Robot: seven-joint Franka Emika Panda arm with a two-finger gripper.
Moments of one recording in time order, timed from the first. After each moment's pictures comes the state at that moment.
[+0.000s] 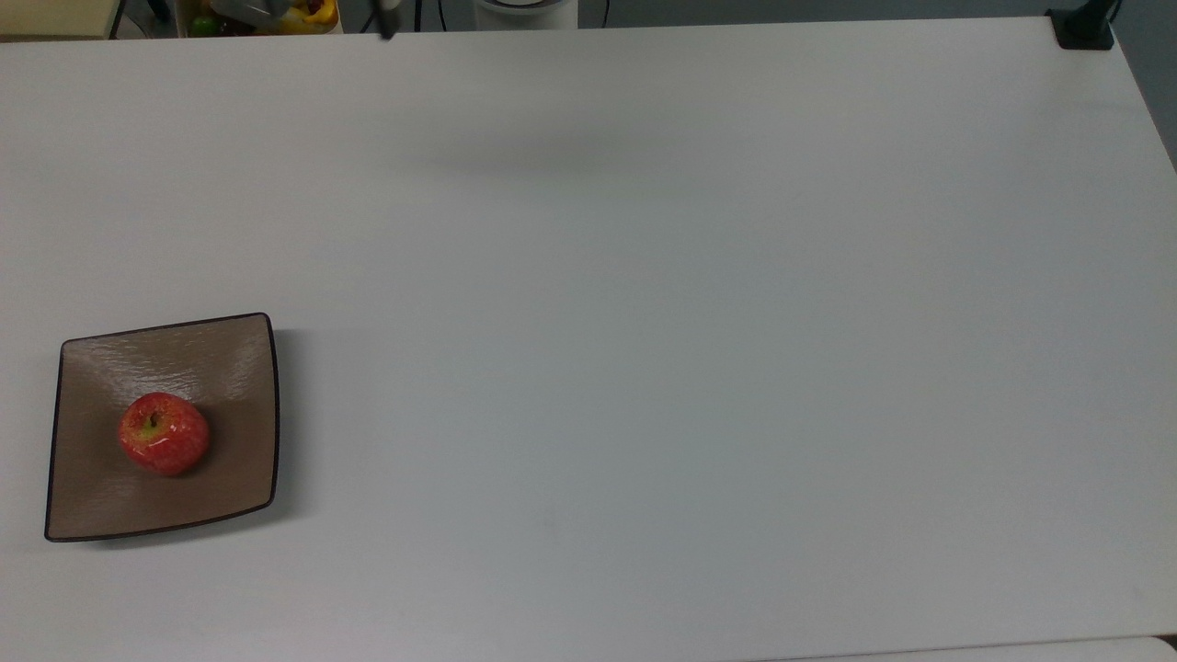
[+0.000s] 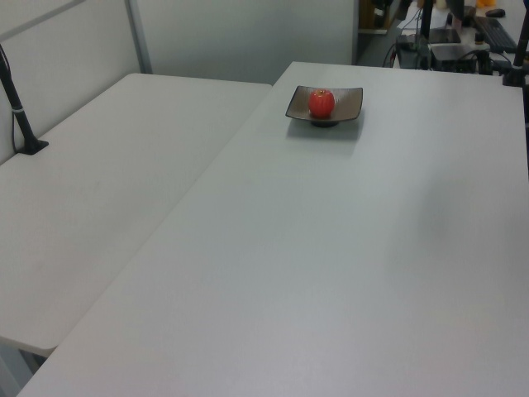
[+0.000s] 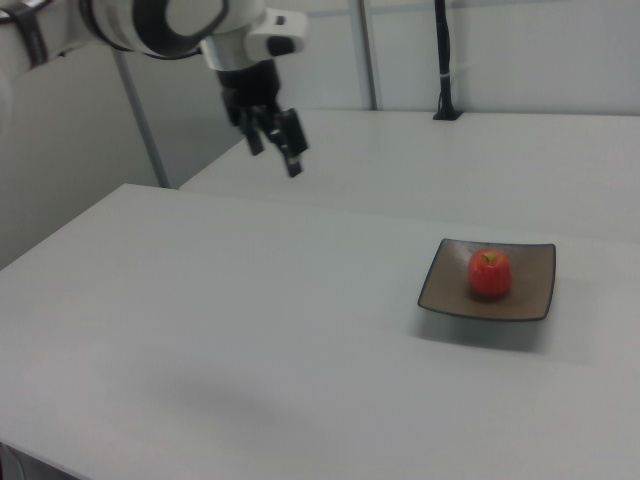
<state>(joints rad) 0.05 0.03 -0.14 -1.48 0.07 1.68 0.18</state>
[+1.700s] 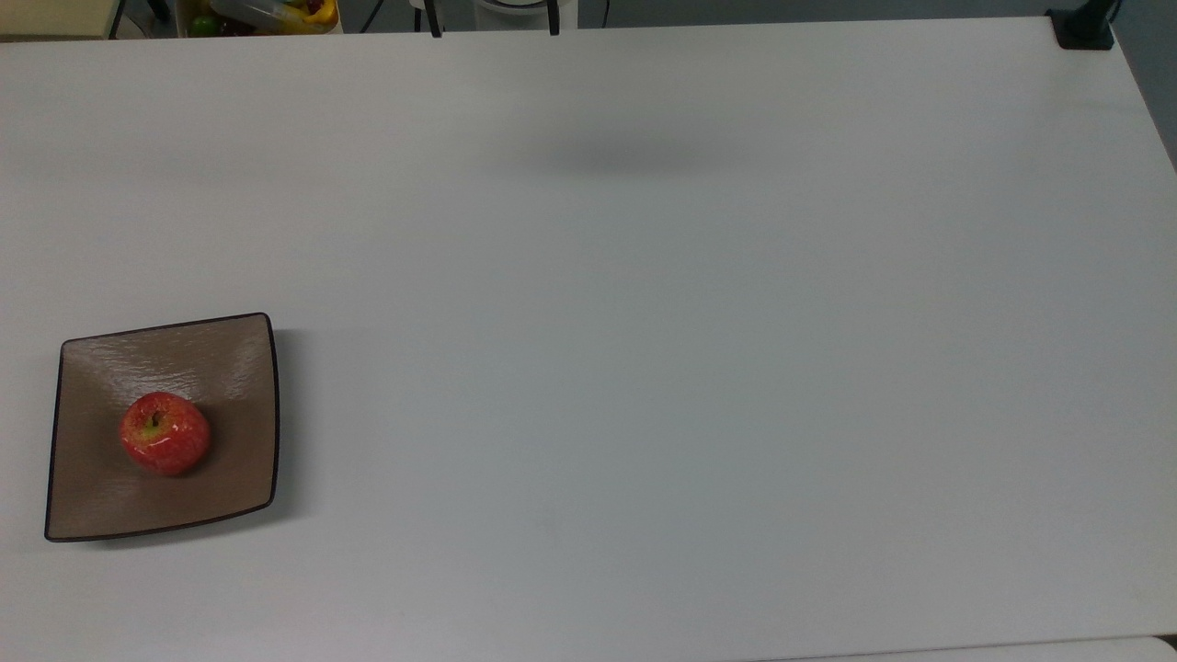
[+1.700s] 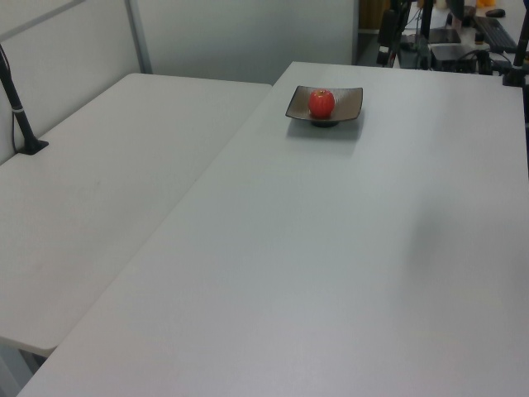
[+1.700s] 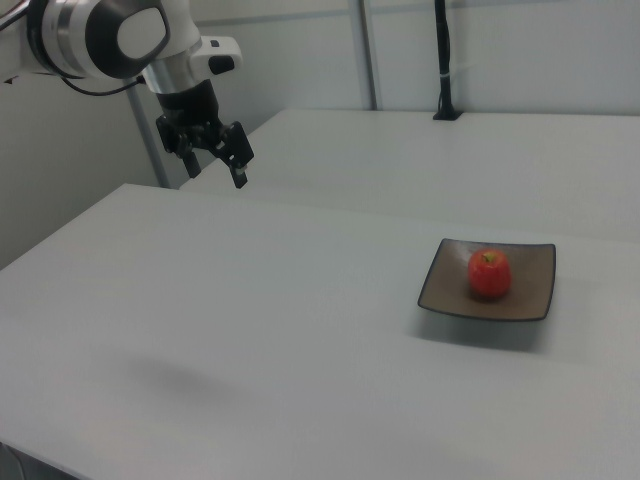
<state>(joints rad) 0.13 -0.03 -0.03 -1.63 0.04 1.74 0.03</state>
